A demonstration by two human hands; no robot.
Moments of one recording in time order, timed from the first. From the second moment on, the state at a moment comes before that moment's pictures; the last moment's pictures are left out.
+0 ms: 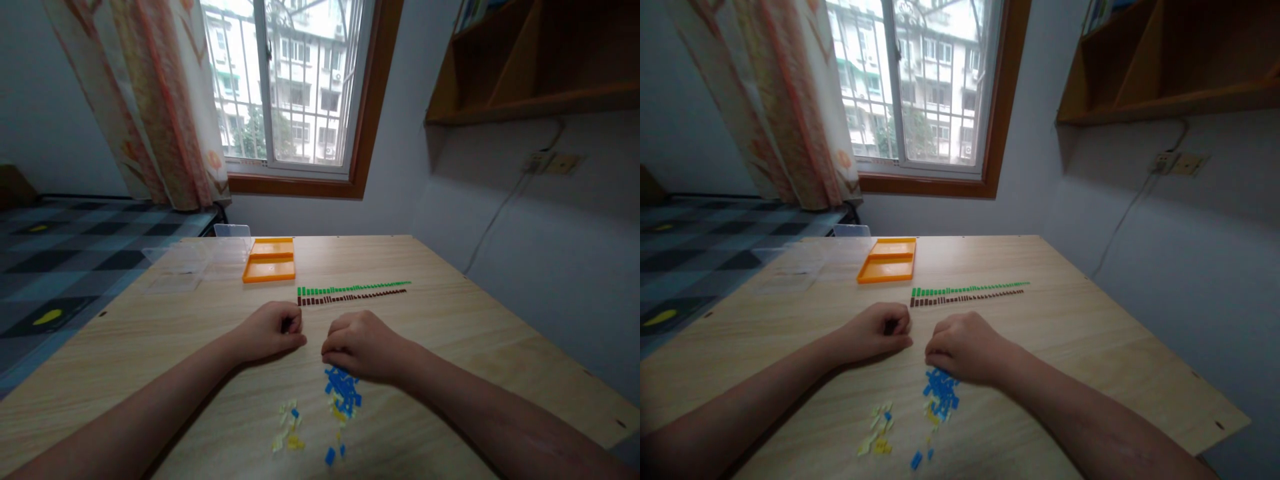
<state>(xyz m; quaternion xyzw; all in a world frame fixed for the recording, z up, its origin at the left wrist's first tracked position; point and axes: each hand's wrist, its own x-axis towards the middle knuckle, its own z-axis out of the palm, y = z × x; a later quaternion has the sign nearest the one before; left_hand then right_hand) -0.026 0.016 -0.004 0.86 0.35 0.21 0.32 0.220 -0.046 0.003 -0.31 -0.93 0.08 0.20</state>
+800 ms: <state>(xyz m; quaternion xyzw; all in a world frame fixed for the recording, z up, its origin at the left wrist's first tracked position) -0.025 0.015 -0.002 0.86 0.35 0.20 0.32 0.227 -0.043 0.007 -0.39 -0.90 0.07 0.18</state>
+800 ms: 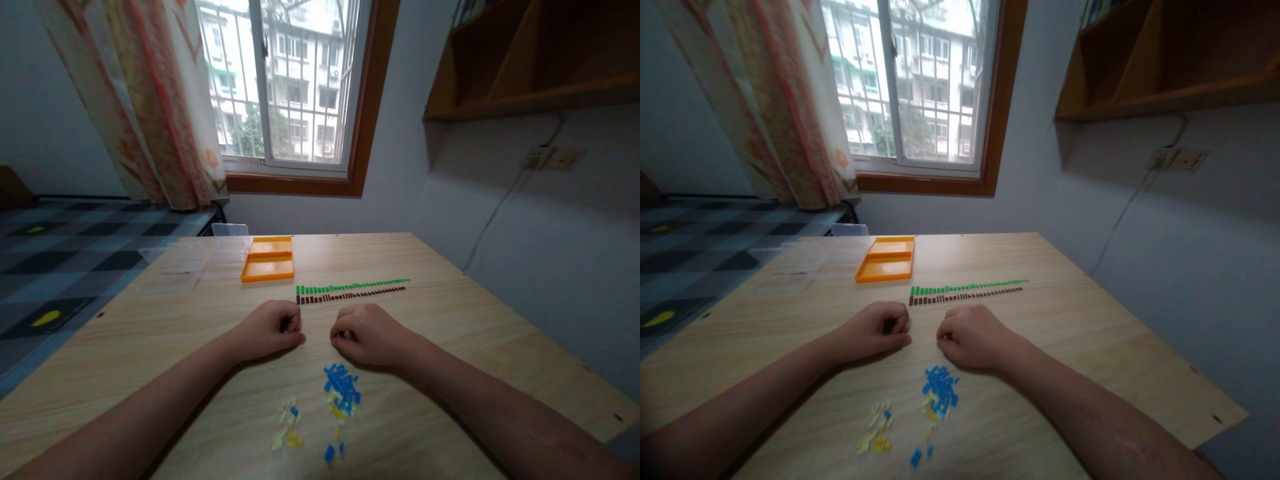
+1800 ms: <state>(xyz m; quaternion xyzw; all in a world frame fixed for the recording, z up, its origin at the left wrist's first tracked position) -0.027 0.017 -0.001 0.86 0.34 0.19 0.32 0.406 0.033 -0.005 -0.75 -0.61 0.20 0.17</state>
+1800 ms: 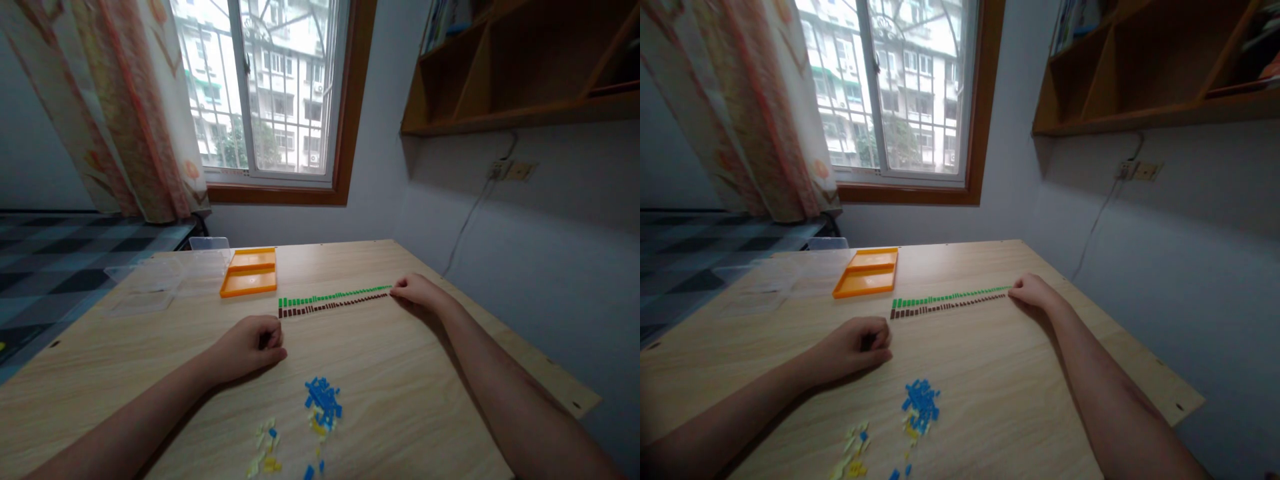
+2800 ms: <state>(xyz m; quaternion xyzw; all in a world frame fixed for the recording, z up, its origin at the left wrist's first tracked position) -0.028 0.018 -0.004 0.87 0.34 0.20 0.30 0.403 0.037 -0.012 -0.76 -0.59 0.18 0.20</state>
